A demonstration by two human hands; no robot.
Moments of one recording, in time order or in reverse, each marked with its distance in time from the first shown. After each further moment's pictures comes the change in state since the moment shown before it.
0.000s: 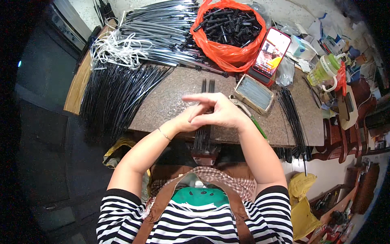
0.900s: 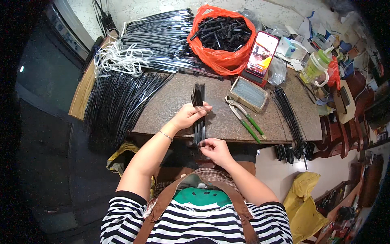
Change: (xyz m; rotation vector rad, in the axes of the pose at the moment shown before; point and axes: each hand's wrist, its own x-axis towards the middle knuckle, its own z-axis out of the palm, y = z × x) left_hand -0.009 0.010 0.005 -0.045 0.162 -0.012; right_hand -0.081 0.090 0.086 0.002 0.558 0.161
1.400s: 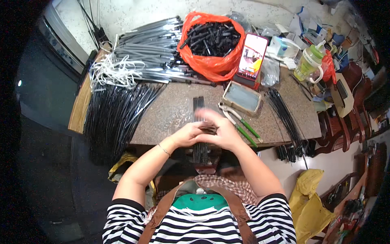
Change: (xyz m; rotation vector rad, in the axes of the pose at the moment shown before) left_hand 0.019 0.018 0.005 -0.229 -0.309 -0.017; right_hand 0.053 -0.085 -0.054 -0.333 -0.055 -0.503
